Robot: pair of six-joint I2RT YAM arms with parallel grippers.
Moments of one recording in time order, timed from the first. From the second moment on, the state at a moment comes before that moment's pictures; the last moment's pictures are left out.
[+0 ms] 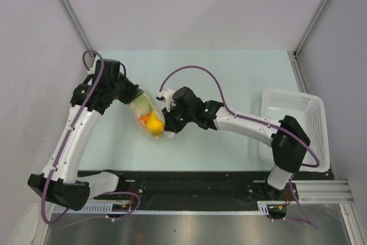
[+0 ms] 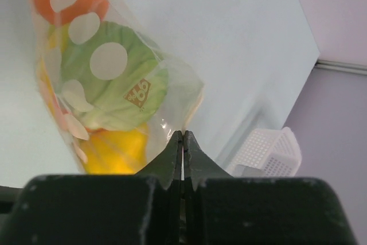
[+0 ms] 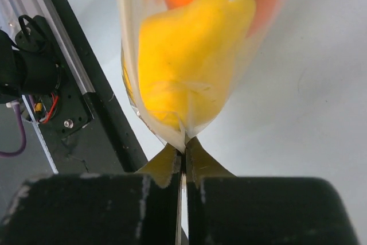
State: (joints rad) left arm -0.27 1.21 1.43 -0.99 -0.03 -1.09; right arm 0.99 1.71 1.34 -0.29 -0.26 0.21
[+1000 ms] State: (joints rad) left arm -0.26 1.13 1.13 -0.78 0.29 -0.81; right arm 0.93 1.75 1.65 -0.79 -0.41 -0.10
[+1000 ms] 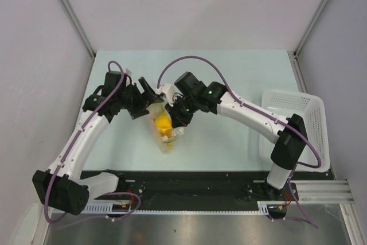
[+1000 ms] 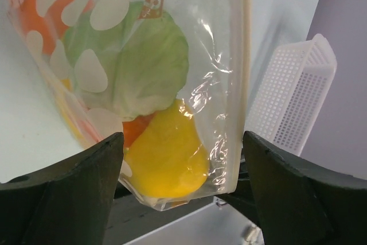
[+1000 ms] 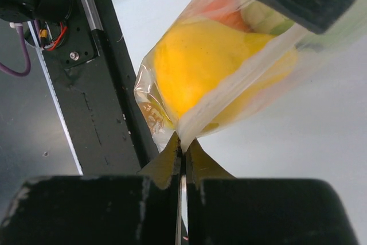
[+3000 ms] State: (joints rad) left arm -0.26 1.06 1.08 -0.78 0.32 -1.22; right arm 0.97 1.08 0.71 0.05 -0.23 0.22
